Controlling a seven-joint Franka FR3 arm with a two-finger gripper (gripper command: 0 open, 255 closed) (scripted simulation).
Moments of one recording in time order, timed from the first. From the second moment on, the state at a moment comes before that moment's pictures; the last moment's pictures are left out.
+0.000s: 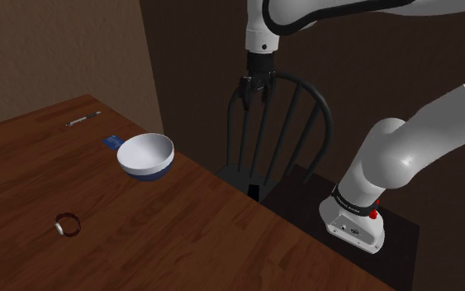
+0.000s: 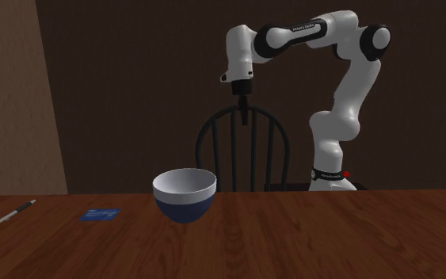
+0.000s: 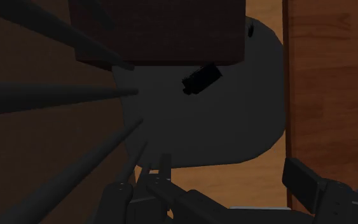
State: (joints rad) arm 0.11 -0.46 0.10 -2.32 0.11 1.76 0.22
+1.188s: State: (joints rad) arm 0.22 0.12 0.27 -1.88 0.09 1.97 0.45
